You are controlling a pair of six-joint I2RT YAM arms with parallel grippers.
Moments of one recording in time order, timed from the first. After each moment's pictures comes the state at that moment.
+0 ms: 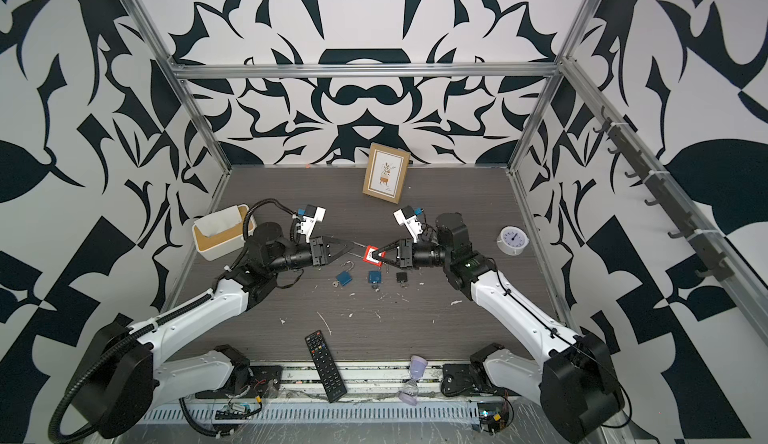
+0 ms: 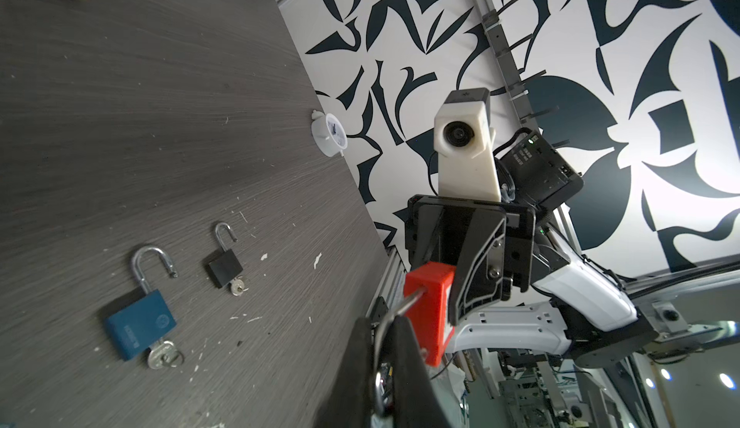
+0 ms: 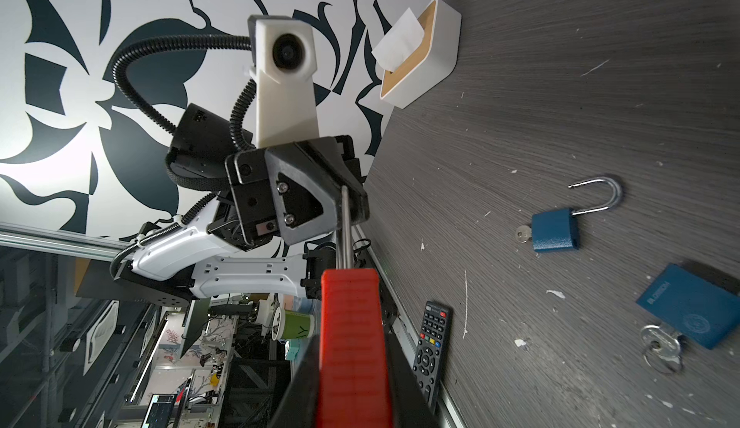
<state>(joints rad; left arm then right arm) -0.56 1.18 0.61 0.44 0.76 -0.96 0.44 1.13 0.71 0.07 -1.01 0.83</state>
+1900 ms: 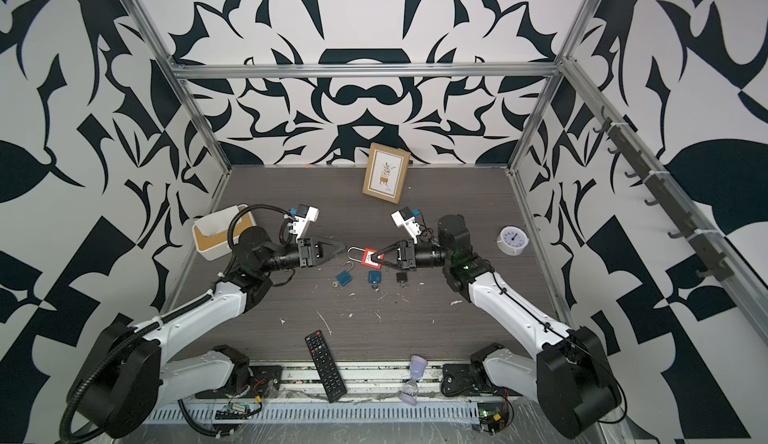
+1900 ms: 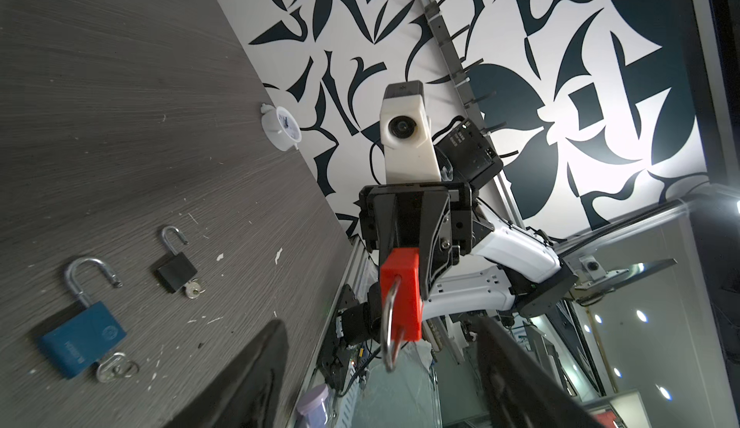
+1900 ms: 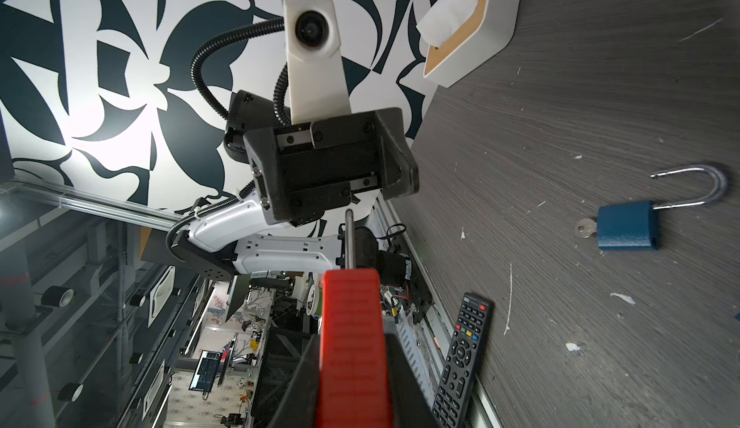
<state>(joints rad) -0.47 1.19 0.53 0.70 0.98 -1.09 0.42 1.16 0.67 0.26 -1.16 0.97</state>
